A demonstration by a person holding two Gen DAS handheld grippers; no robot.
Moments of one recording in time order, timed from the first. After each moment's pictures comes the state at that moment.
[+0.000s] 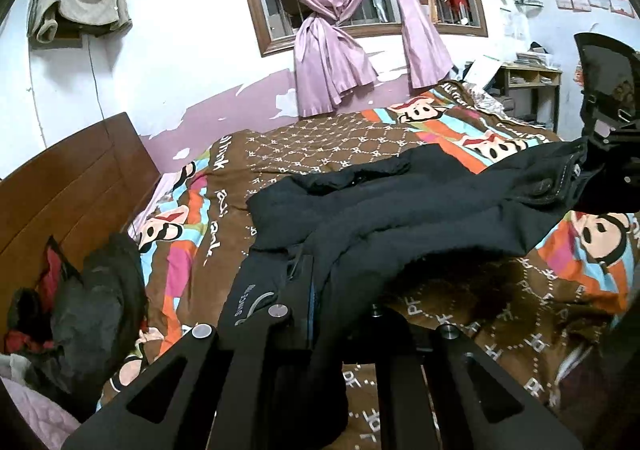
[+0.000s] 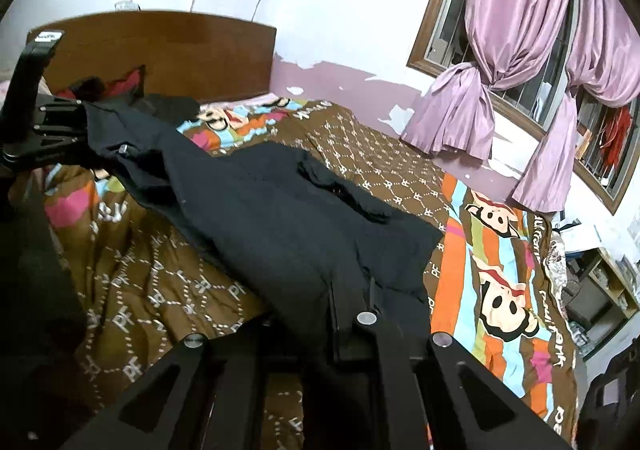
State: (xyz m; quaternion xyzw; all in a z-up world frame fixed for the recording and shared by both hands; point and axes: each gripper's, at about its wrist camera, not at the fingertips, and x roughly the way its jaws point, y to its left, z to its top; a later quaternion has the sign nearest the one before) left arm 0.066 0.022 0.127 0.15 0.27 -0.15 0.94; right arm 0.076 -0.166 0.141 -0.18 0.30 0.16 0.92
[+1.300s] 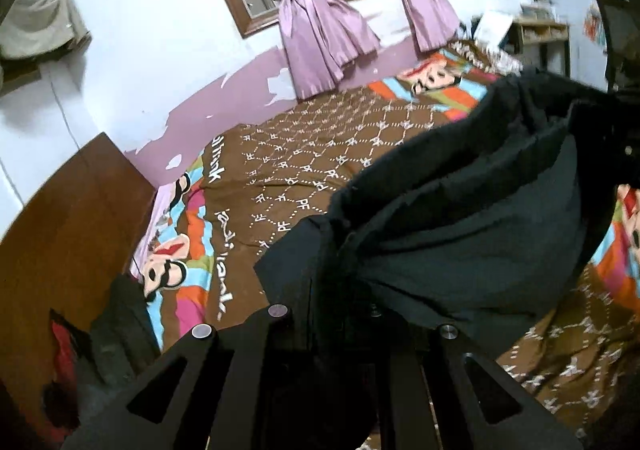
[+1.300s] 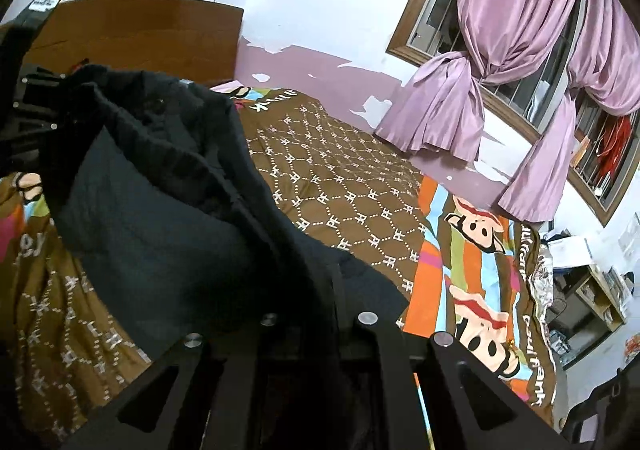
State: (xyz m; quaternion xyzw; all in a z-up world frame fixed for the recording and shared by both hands) left arm 0.270 -0.022 0.133 0.23 0.32 -0.13 0.91; right arm 0.260 -0.178 0.133 -0.21 0.32 0.11 0.92
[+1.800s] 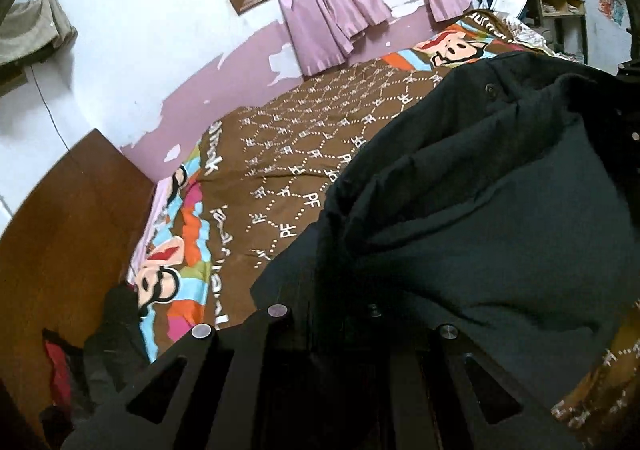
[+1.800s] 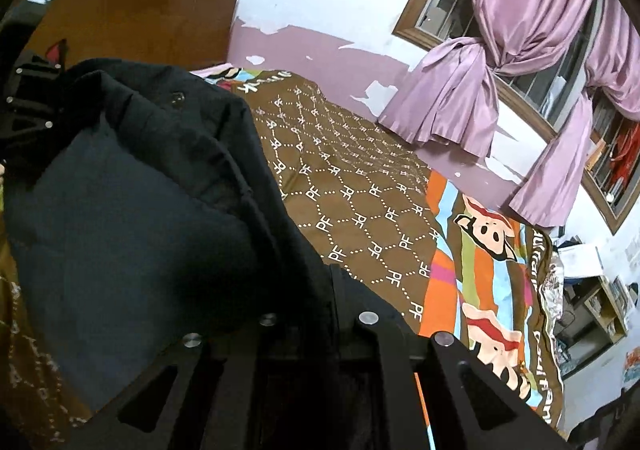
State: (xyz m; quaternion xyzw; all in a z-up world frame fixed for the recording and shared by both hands) left arm 0.373 -0.021 0.052 0.25 0.35 -0.10 0.90; right arm 0.362 -0.183 0.068 -0.23 0.34 0.11 0.91
